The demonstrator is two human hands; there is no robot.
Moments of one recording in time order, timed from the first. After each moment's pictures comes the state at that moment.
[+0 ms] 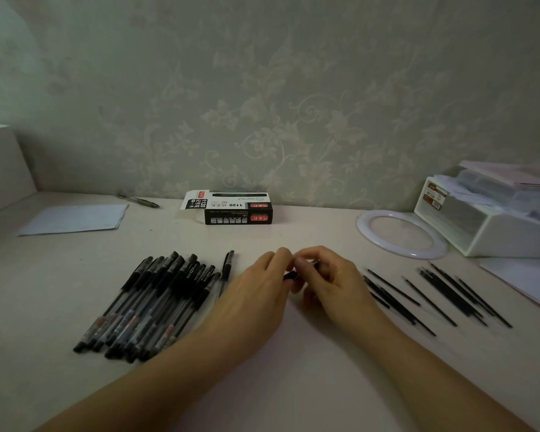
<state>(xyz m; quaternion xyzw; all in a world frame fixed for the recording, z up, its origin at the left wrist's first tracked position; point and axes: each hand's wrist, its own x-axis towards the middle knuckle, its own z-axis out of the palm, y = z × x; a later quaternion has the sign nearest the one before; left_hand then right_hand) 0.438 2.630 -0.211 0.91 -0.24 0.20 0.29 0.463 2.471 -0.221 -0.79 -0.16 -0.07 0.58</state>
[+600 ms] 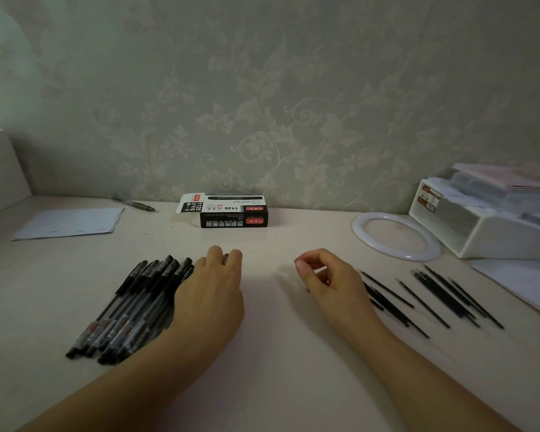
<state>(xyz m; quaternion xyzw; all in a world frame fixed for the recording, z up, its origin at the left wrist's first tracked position) 0.443 2.653 -0.209 0.98 -0.01 0.17 0.07 0.467 2.468 -0.228 -0.84 -0.08 -0.16 0.52</state>
